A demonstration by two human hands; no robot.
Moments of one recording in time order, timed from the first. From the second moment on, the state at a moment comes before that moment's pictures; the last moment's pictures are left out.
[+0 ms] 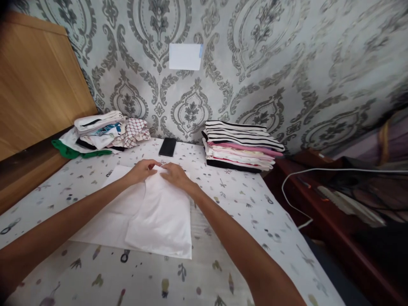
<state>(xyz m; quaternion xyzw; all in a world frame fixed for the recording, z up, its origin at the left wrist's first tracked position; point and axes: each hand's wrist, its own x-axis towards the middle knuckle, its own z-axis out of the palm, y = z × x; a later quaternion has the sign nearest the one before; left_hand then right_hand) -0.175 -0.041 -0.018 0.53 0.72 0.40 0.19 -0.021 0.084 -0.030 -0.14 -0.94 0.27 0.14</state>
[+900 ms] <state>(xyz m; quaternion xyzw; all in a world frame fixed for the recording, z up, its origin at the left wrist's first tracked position) -0.150 -0.065 -0.017 0.50 0.67 0.48 0.28 0.004 0.037 -0.024 -0.28 -0.72 0.57 0.28</state>
